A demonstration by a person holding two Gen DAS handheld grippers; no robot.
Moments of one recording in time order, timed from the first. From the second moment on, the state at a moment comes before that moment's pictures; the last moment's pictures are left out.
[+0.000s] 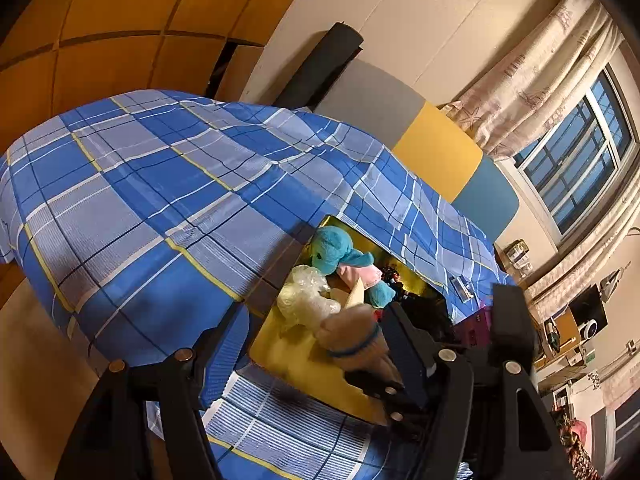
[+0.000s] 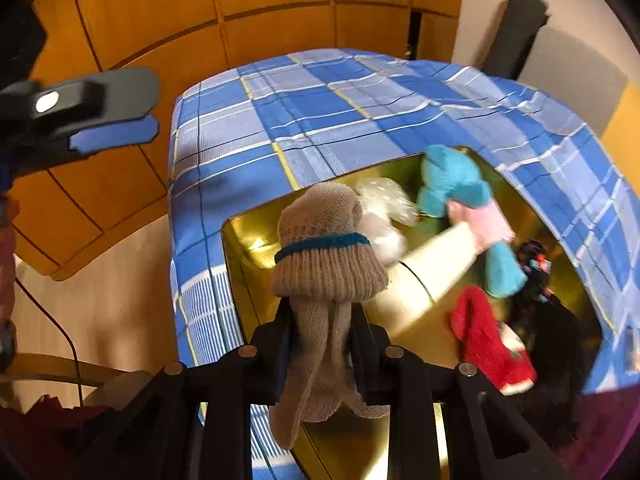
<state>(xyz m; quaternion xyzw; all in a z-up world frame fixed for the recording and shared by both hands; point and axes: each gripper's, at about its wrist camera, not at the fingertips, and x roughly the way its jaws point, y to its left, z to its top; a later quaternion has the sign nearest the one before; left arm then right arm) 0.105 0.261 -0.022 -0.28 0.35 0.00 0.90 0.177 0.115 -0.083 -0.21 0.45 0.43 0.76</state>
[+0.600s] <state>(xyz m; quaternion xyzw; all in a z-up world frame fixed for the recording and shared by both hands) 0.101 0.264 -0.029 -0.30 0.34 -0.01 0.89 0.189 0.090 -0.058 -0.08 0.45 0.39 0.80</state>
